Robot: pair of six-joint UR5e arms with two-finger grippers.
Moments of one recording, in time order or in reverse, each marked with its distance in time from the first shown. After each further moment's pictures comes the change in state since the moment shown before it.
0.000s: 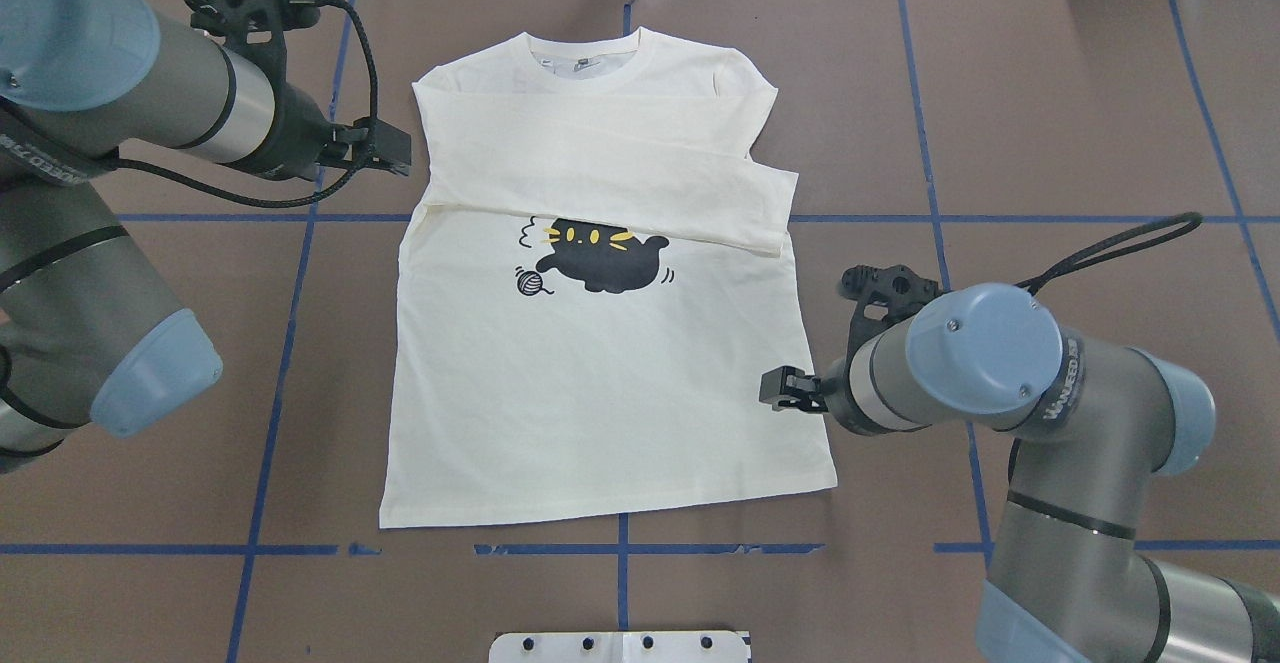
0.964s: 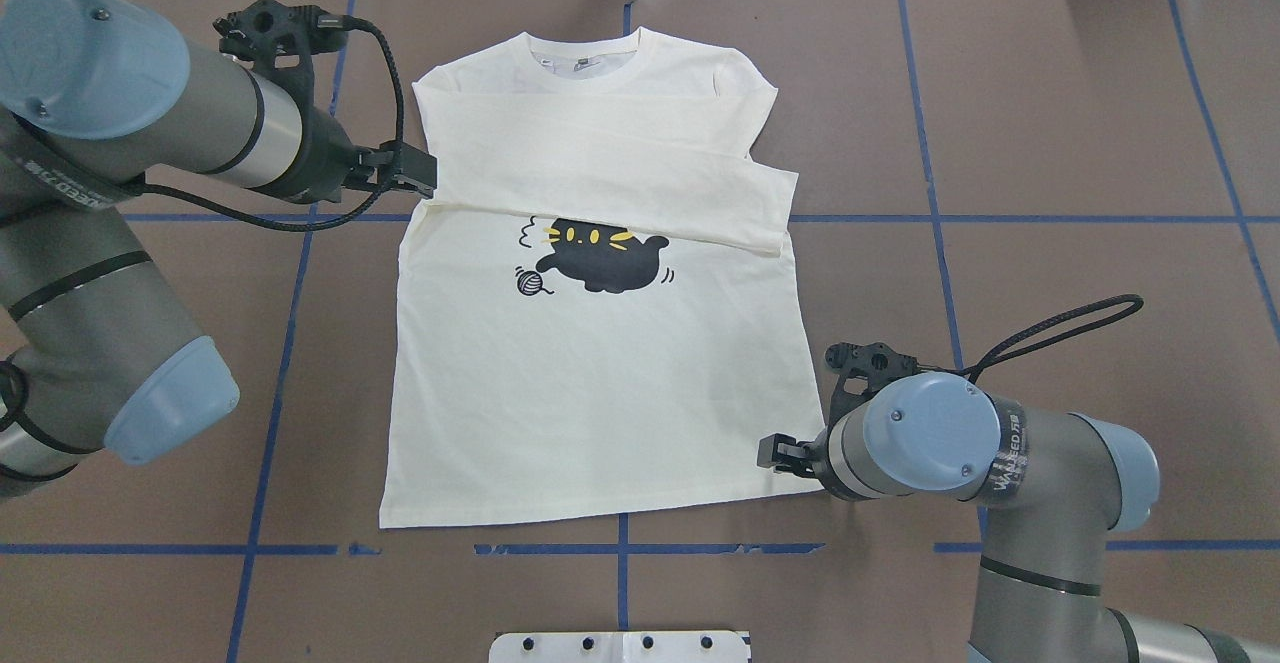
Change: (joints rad) left arm 0.041 -0.012 -0.010 0.004 0.007 -0.028; right arm -0.092 -0.023 -0.072 0.009 -0.034 0.066
